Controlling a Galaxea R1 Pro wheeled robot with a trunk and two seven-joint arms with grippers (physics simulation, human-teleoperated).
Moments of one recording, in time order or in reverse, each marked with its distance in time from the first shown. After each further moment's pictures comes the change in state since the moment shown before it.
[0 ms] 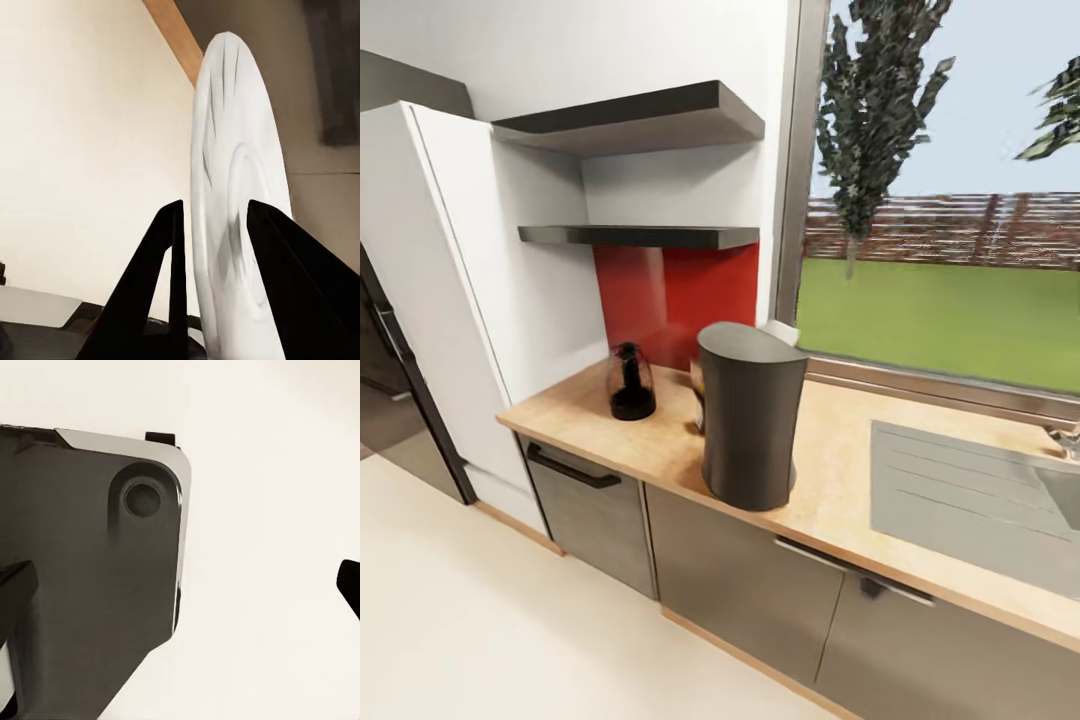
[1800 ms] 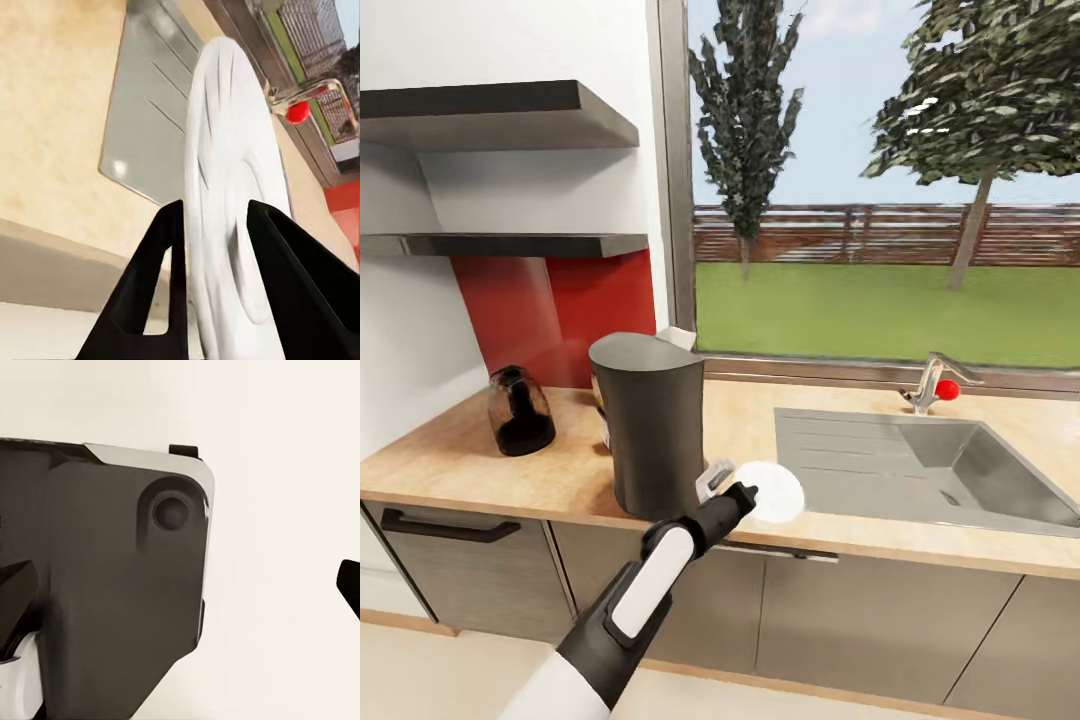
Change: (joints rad) left arm -0.299 -0.355 -0.405 -1.115 0.383 0.399 0.956; right arm 0.000 0.034 -0.007 -0.004 -0.007 0.000 -0.001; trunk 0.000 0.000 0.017
